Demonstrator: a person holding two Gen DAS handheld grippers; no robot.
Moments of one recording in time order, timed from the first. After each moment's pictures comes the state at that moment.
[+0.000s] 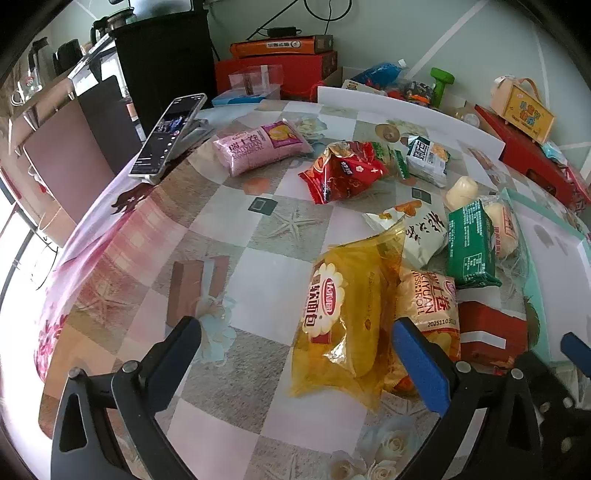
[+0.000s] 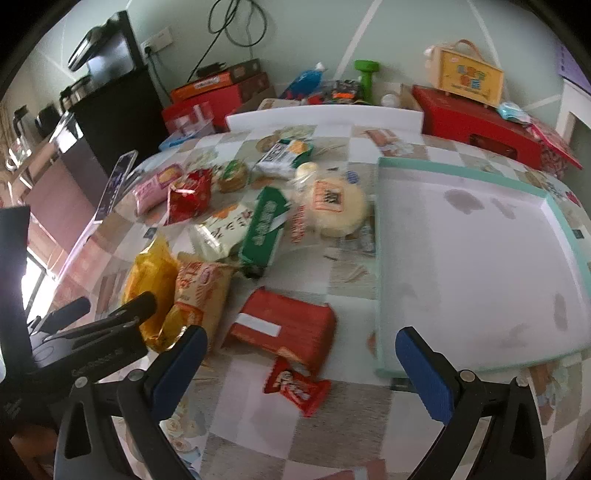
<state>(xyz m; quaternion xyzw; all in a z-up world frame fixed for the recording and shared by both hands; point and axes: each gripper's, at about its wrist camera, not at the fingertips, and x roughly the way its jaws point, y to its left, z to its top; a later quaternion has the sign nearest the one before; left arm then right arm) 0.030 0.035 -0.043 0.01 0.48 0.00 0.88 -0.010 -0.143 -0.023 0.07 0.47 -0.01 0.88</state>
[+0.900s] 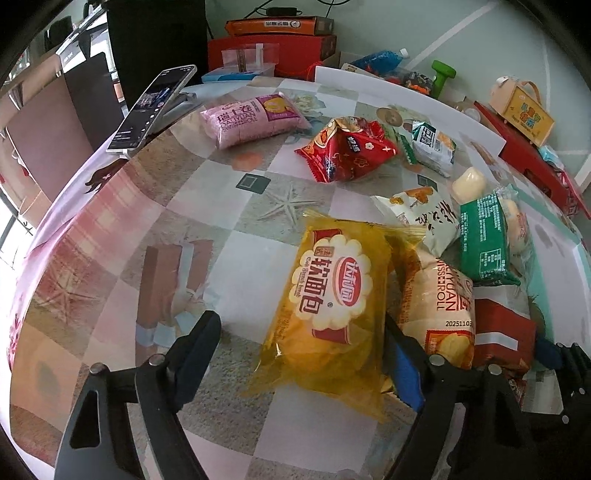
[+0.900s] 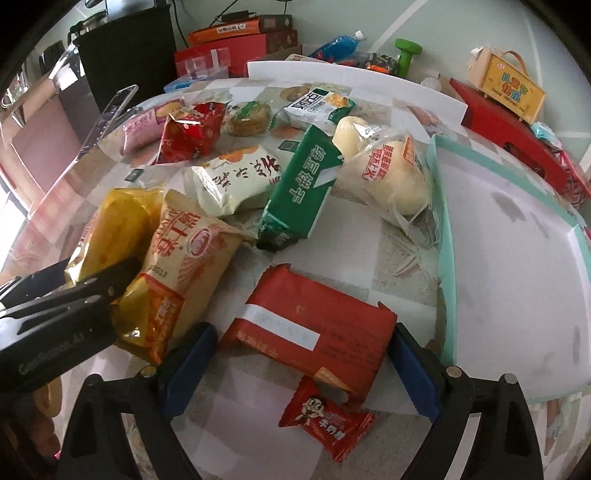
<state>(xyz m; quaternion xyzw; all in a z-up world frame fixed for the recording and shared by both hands) 0.046 0.045 -0.068 -0.02 0.50 -0.02 0.86 0.020 -0.110 -0.067 -0.01 0.53 0.00 0.85</state>
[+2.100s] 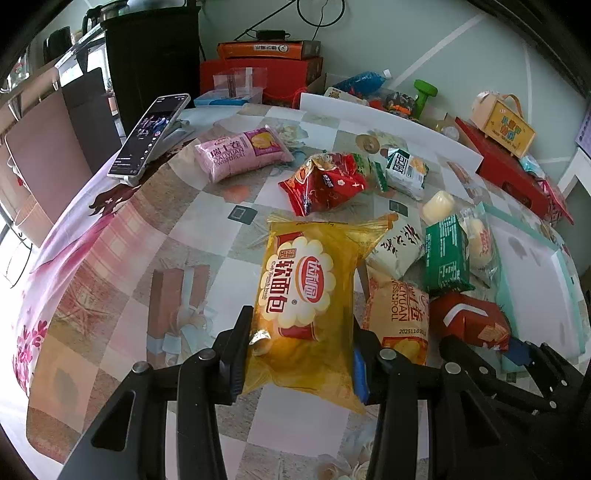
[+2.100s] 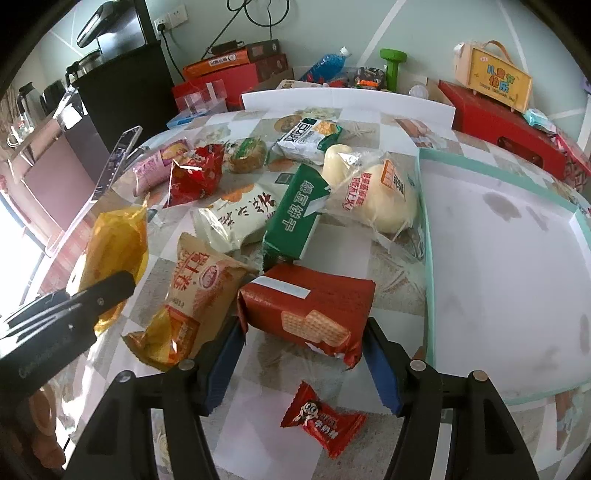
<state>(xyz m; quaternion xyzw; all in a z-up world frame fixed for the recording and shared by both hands) 0.035 0.044 -0.036 -0.03 0.48 -0.05 0.88 0.014 -0.125 -0.049 0.05 0.49 0.01 0.87</state>
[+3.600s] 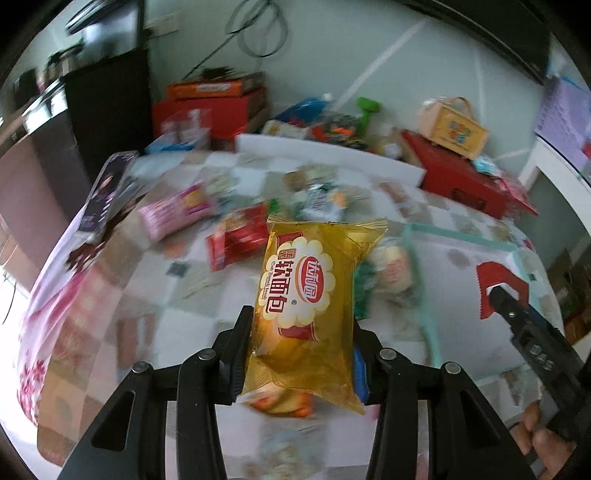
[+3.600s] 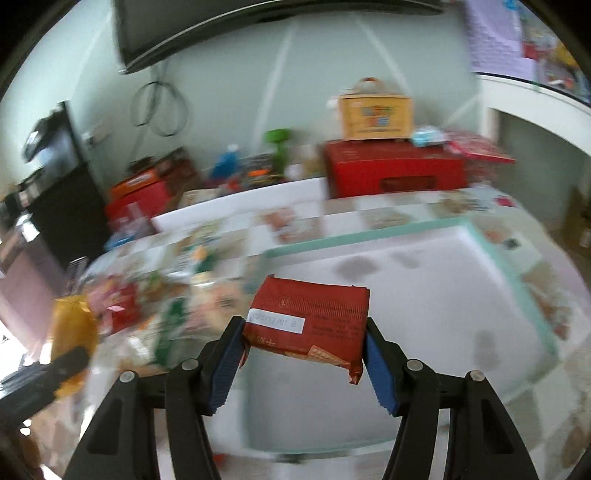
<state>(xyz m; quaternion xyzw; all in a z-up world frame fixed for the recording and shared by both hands) 0.026 -0.028 0.026 0.00 0.43 -0.12 0.89 -0.021 -0.243 0.018 0.12 0.35 -0.15 0.92</state>
